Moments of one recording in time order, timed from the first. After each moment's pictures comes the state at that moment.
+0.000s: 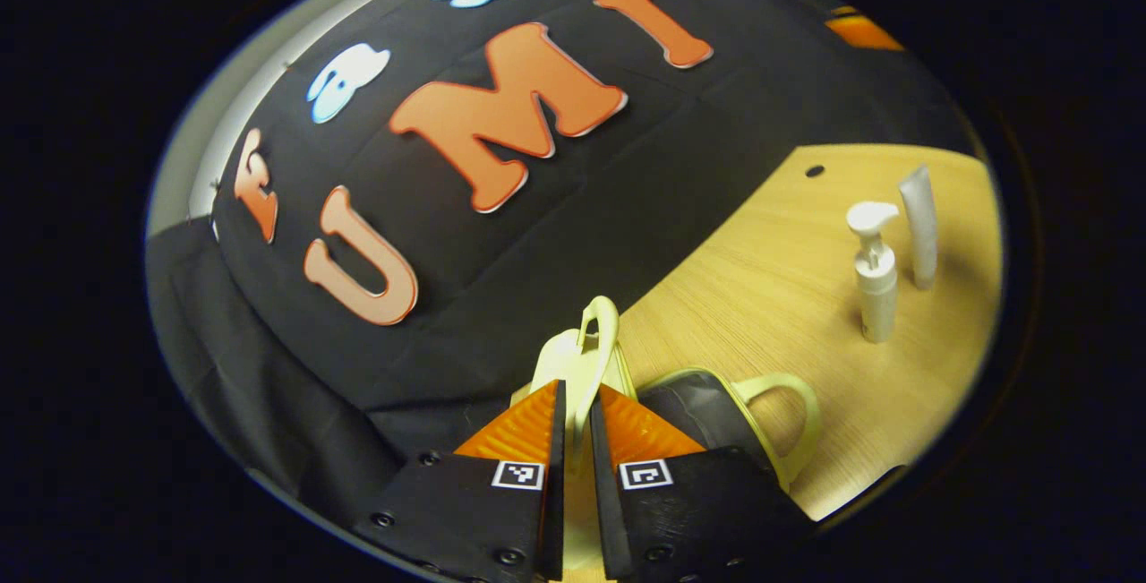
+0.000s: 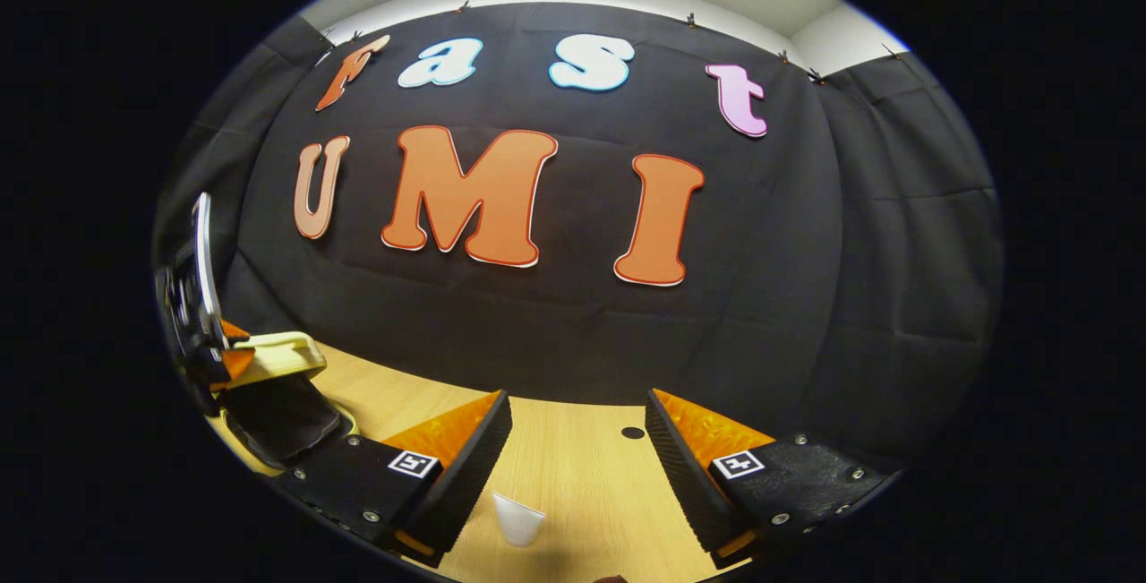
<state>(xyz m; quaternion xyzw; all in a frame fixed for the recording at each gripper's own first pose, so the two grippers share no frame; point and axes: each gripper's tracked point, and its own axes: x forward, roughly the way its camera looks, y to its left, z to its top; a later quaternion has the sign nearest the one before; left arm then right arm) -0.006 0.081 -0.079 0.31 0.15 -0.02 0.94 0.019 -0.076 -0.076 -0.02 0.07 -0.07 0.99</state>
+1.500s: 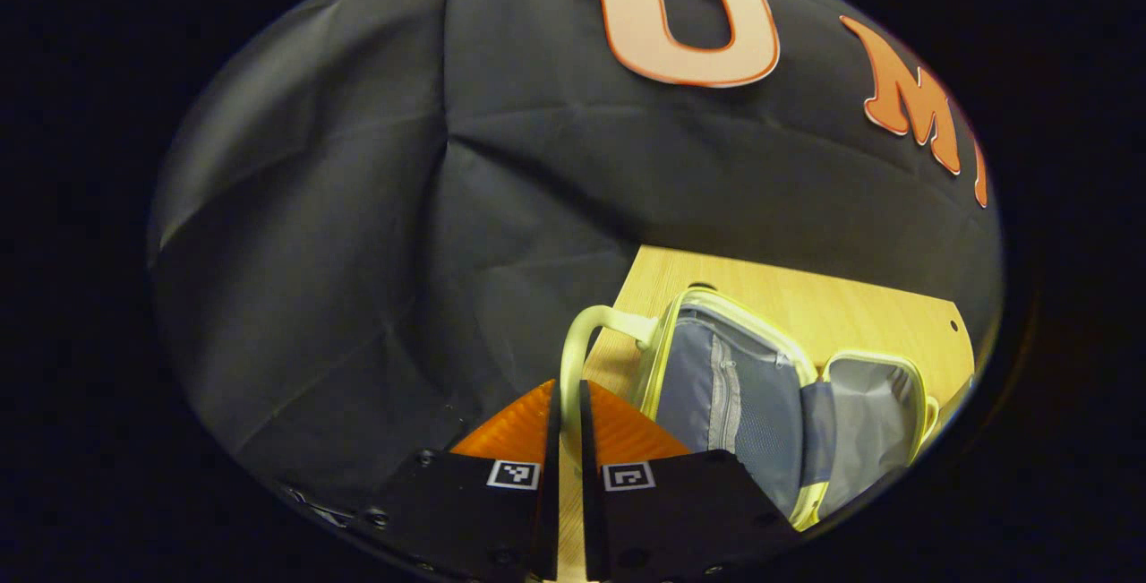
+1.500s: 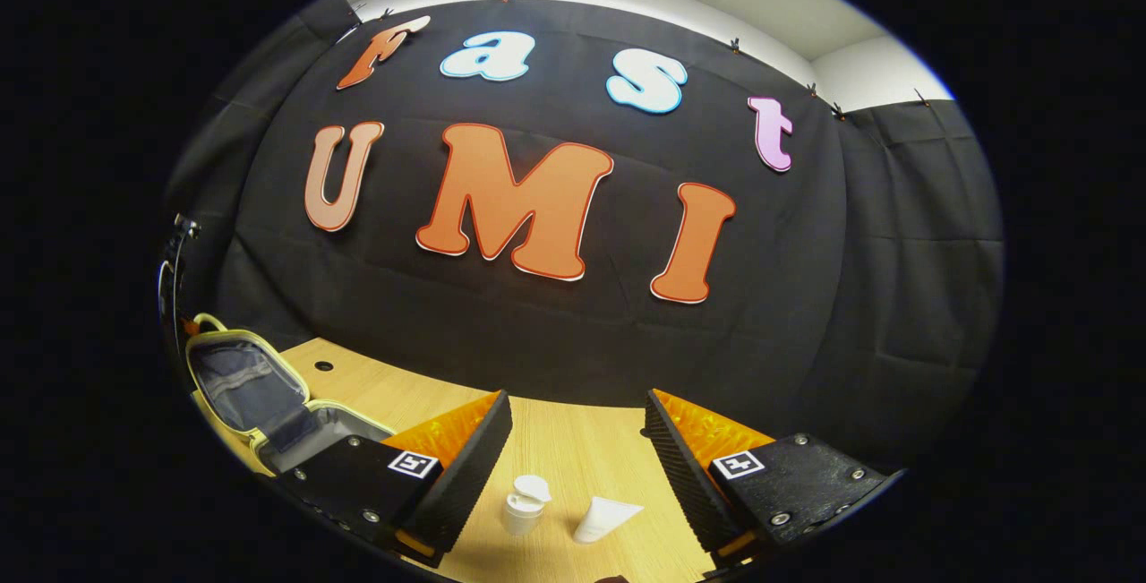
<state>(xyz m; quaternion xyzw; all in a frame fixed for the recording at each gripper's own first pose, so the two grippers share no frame) -0.032 0.127 -0.166 -0.06 0.33 0.15 0.93 0.010 0.041 -0.039 -0.05 0.09 -0.10 0.99</state>
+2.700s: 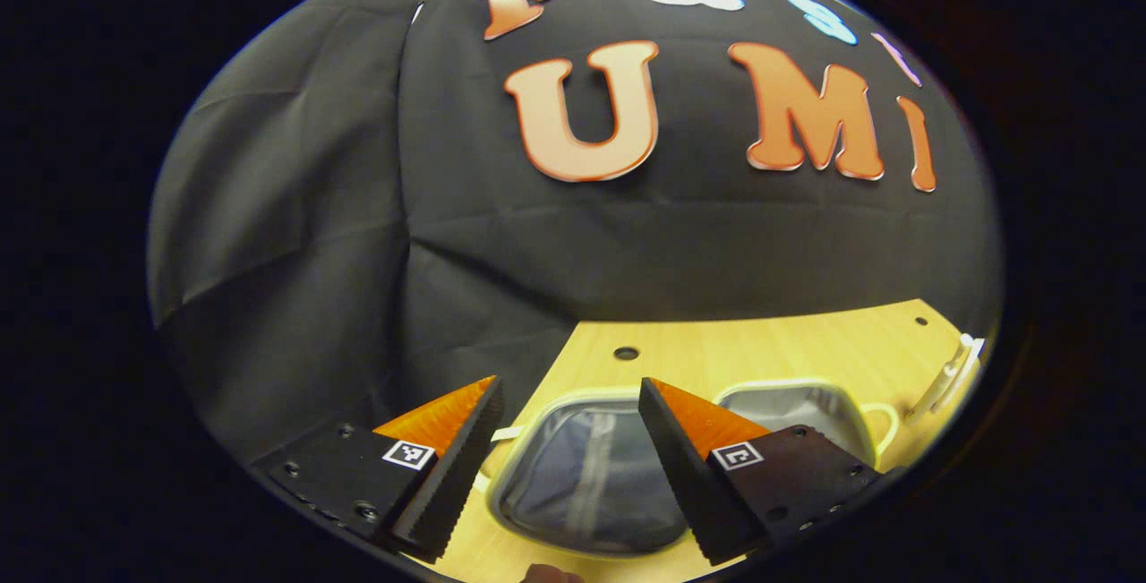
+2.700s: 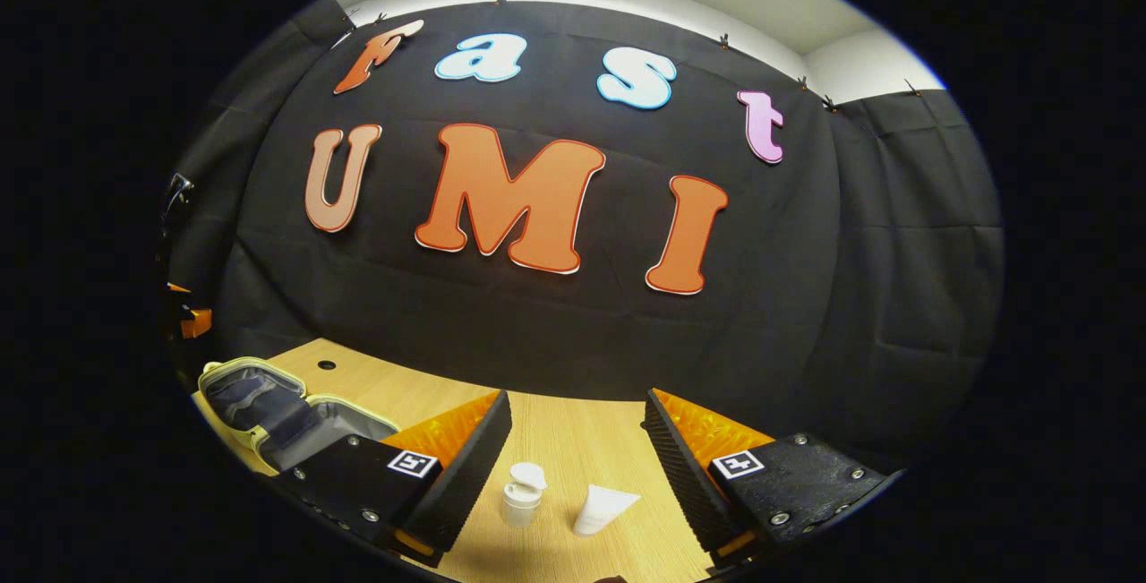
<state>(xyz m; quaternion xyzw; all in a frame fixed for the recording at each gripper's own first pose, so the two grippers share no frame) -0.058 0.015 0.004 0.02 0.16 0.10 0.98 -0.004 0.028 -0.052 -0.04 0.08 -0.09 0.99</state>
